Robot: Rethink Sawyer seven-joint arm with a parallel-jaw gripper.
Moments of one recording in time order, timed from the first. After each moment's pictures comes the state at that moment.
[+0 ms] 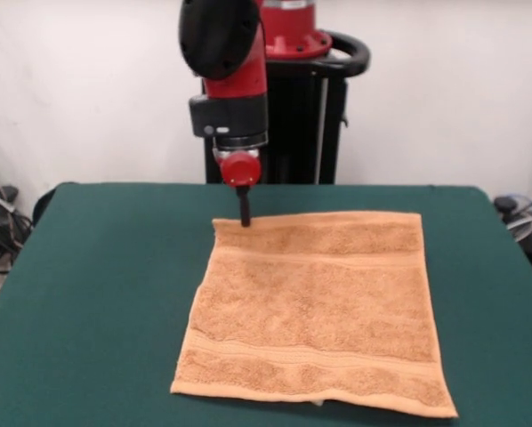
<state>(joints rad) -0.01 -0.38 -0.33 1.76 -1.51 -0.42 1.57</state>
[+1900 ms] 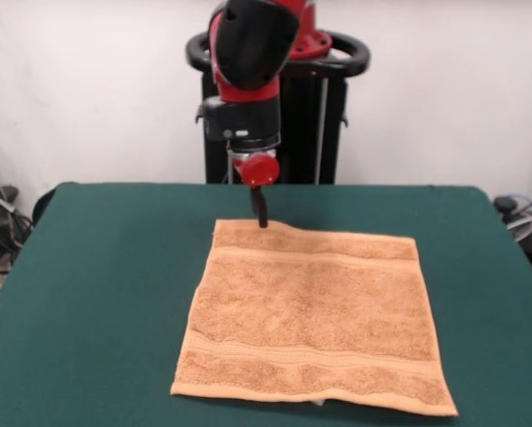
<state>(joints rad) 0.10 -0.35 -0.34 1.76 -1.63 -0.42 1.58</state>
